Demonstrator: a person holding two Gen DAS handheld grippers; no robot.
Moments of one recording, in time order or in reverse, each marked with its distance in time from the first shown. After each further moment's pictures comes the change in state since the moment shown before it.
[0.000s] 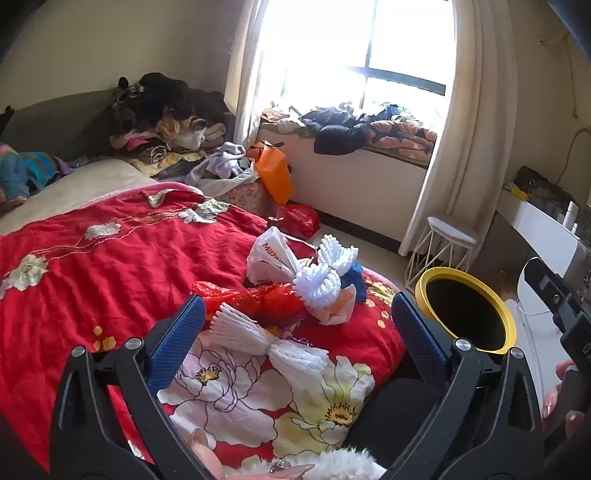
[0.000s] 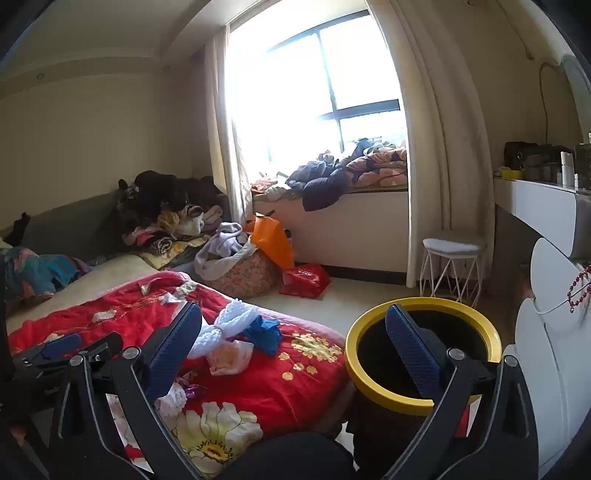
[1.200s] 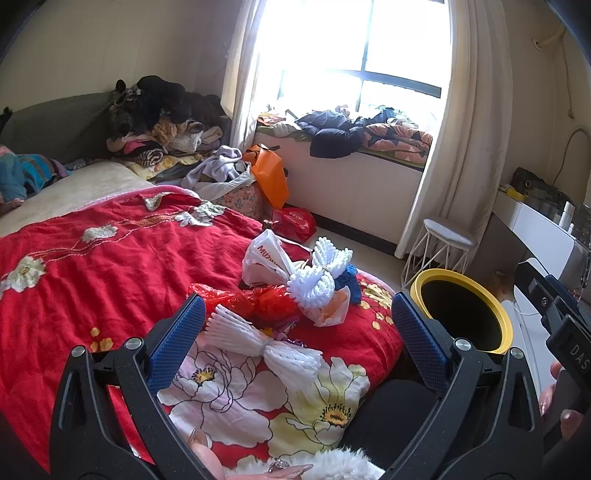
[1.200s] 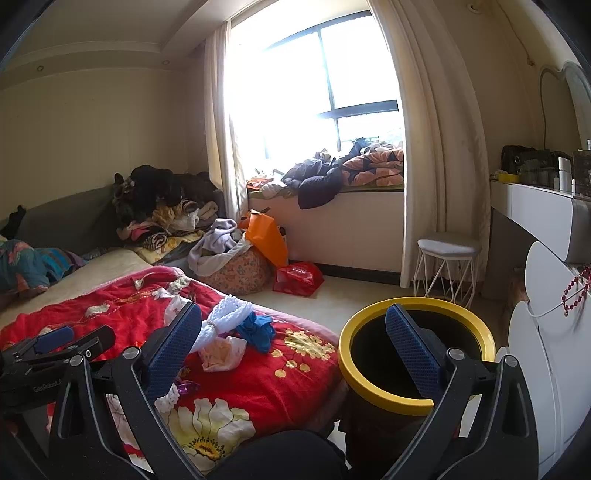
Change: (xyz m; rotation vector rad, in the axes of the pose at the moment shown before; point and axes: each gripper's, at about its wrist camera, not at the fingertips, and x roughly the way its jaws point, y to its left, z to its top) left arm -0.002 -0.005 0.000 0.002 -0.022 -0.008; right arm -0.001 0.001 0.000 -0.029 0.010 -0.024
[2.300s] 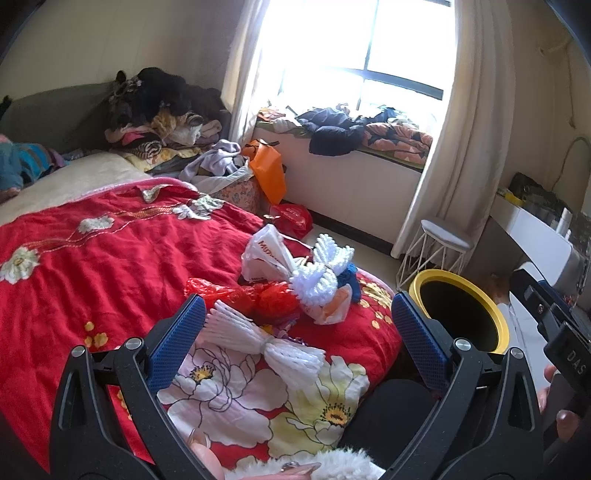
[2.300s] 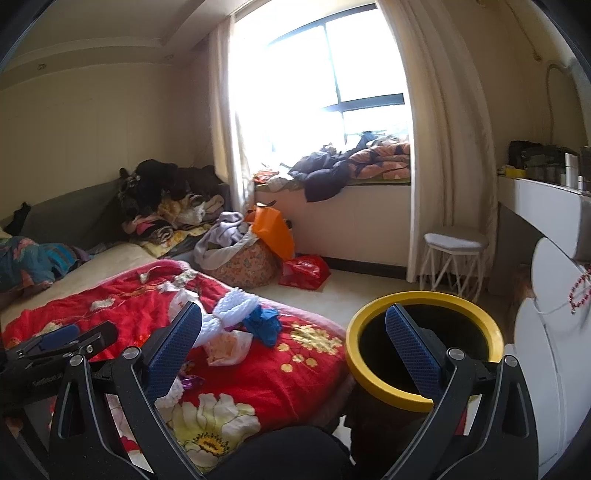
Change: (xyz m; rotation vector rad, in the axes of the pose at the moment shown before) left arm 0.007 0.007 -0.004 -0.038 0.013 -0.015; right arm 0.014 0.004 -0.004 -0.019 0.035 0.053
